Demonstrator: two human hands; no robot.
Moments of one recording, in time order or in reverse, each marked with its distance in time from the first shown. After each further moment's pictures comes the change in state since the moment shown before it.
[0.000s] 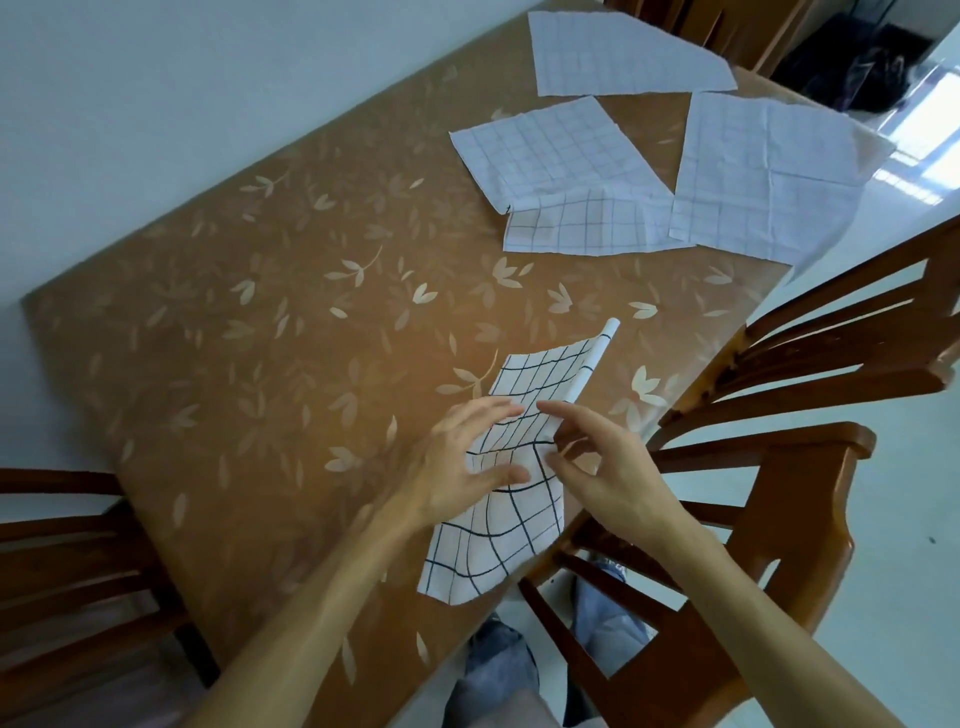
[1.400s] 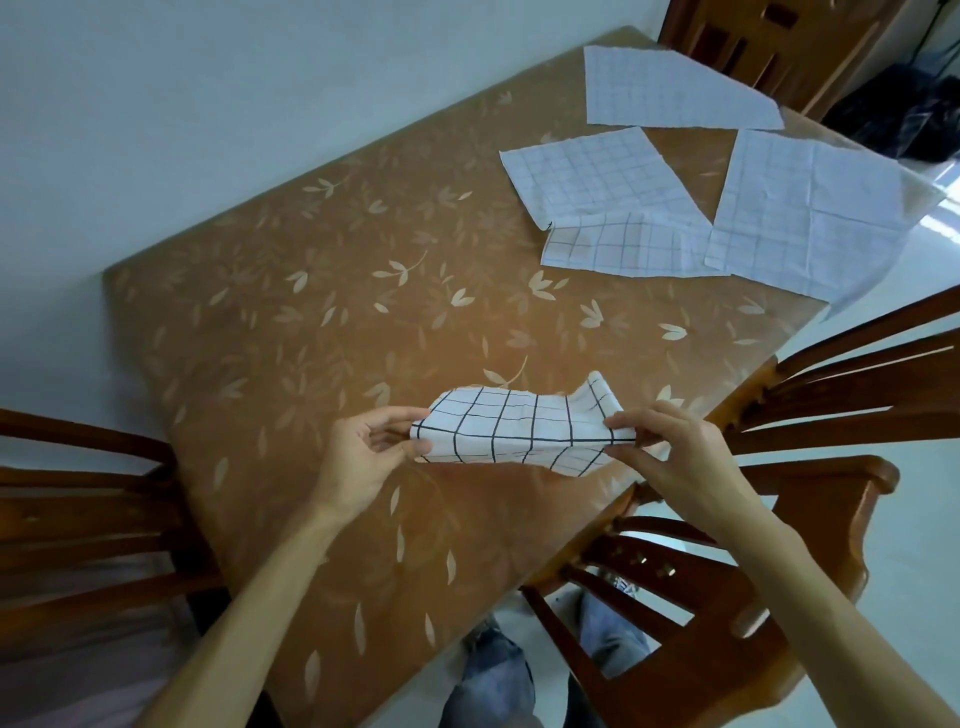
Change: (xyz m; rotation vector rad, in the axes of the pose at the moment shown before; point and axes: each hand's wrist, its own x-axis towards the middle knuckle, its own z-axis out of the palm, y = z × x) left_hand -0.068 -0.017 -0.060 -0.502 0.417 -0.311; right_hand 0.000 0.010 -0.044 -0.333 0.060 -0.061
